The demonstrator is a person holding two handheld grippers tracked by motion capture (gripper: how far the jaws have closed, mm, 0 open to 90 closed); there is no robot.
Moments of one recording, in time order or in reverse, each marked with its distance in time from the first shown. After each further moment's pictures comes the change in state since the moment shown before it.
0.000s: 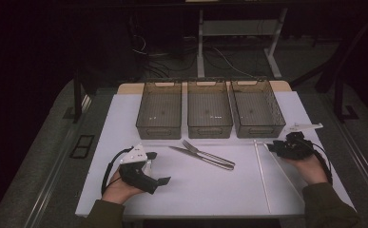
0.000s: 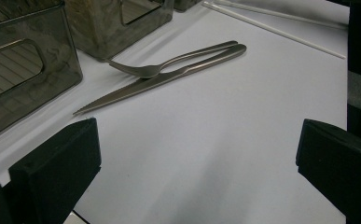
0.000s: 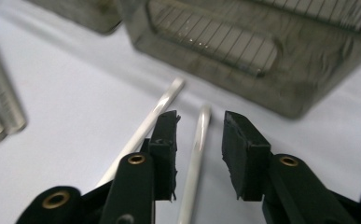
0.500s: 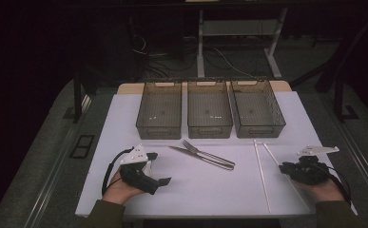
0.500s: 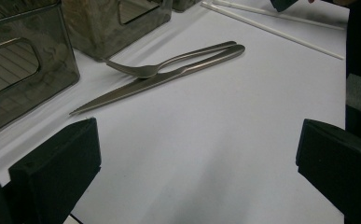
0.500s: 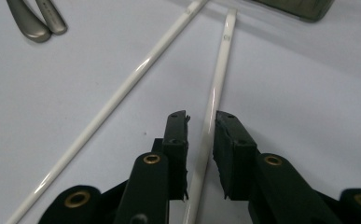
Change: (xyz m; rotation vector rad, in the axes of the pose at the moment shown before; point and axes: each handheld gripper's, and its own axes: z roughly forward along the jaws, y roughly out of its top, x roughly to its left) left arm -0.001 -0.001 0.002 -0.001 0.000 -0.007; right arm 0.015 -0.054 -0.036 0.056 0.016 -0.010
